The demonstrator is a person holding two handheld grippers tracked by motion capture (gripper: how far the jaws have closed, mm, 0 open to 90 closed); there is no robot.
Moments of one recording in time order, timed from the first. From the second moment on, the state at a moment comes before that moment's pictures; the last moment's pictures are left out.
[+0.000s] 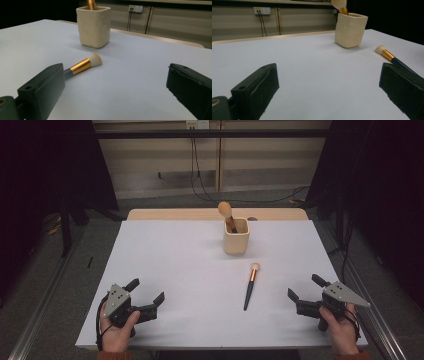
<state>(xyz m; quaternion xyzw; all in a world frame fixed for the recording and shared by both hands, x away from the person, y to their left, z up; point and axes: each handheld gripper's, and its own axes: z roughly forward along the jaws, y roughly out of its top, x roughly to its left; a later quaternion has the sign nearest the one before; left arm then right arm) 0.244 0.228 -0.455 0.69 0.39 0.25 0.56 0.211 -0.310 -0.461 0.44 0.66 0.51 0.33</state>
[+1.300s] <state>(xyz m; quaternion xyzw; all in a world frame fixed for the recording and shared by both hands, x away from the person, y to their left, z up) 0.244 0.226 -0.454 0.69 0.38 0.26 0.56 0.265 -0.263 -0.433 0.41 0.67 0.53 0.31</state>
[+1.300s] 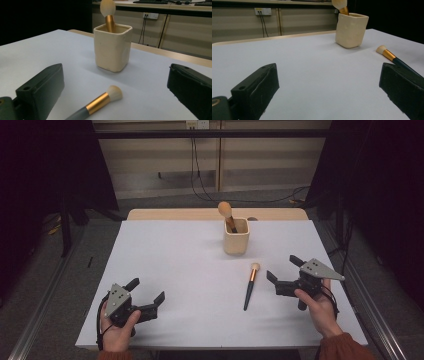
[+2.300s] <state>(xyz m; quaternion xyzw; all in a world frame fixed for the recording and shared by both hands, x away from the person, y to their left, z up) 0.245 0.227 -0.455 0.69 0.38 0.26 0.56 0.346 -0.224 -0.412 0.41 0.71 0.50 0.28</state>
